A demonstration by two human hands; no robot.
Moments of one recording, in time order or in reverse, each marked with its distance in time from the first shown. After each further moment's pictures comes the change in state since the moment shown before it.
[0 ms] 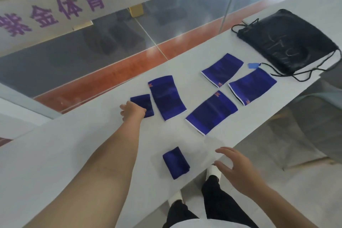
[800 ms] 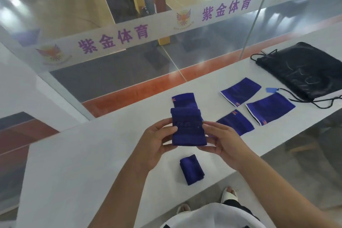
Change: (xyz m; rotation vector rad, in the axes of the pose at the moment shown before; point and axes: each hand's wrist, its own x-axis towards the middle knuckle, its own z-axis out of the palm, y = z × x) left_hand -0.223 -0.065 -0.123 -0.999 -0.644 0.375; right_hand 0.012 -0.125 -0.033 1.098 -0.276 0.037
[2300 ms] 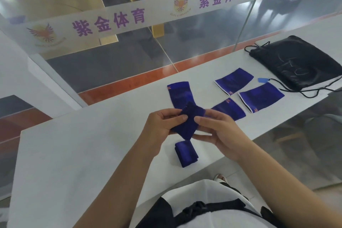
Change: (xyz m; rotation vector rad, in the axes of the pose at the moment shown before) left_hand -0.016 -0.013 0.015 0.182 -0.013 0.124; right_hand -0.043 0.007 0.012 -0.045 -0.112 -0.131
